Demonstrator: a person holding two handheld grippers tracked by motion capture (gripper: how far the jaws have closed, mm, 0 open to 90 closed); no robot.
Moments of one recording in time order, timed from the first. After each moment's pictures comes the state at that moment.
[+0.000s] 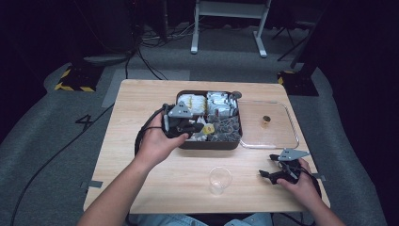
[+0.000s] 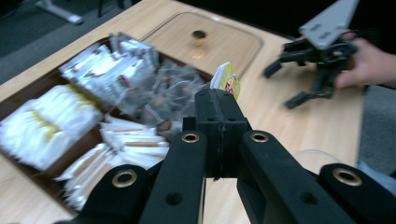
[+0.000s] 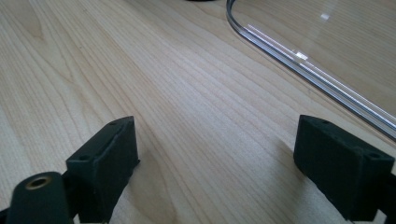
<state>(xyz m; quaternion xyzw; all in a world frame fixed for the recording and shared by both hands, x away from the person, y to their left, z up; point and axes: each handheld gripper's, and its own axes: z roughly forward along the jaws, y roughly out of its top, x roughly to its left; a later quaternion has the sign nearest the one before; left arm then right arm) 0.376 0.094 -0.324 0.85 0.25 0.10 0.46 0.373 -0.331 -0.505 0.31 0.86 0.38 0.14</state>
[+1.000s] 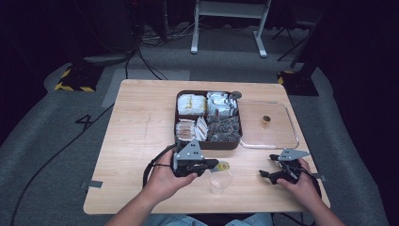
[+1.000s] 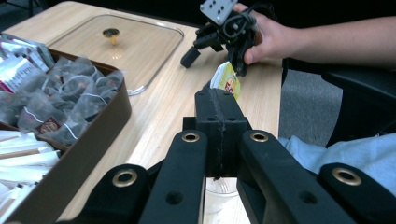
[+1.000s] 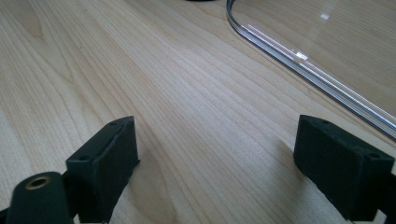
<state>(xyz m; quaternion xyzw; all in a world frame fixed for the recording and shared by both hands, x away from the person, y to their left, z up) 0.313 0.064 -0.372 0.85 0.17 0.05 0.50 0.373 -0.331 -0.505 0.31 0.86 0.38 0.14</state>
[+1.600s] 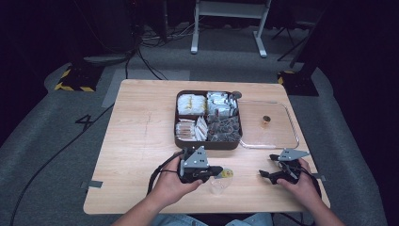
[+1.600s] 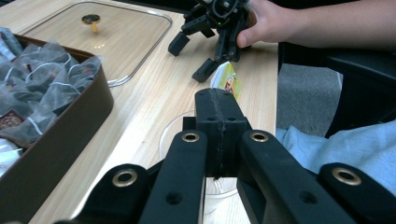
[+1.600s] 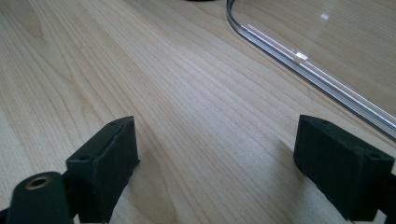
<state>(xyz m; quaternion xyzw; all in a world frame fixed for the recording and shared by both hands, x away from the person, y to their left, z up) 0.310 0.049 -0.398 0.86 0.15 0.04 0.49 0.373 -0.331 -0.505 0.31 0.86 0.38 0.14</state>
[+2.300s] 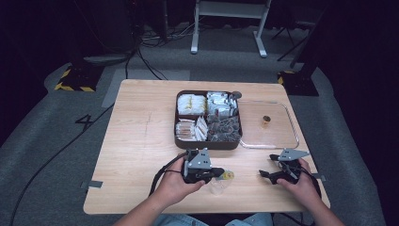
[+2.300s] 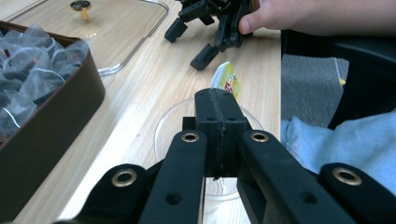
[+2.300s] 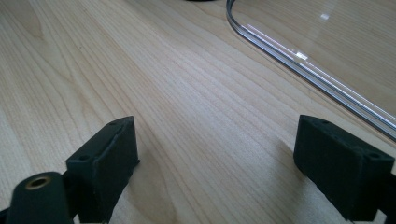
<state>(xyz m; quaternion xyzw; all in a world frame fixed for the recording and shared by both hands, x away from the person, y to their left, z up) 0.316 0.042 -0.413 0.87 0.15 0.03 0.47 0.373 -0.331 -0.505 0.31 0.86 0.38 0.14</state>
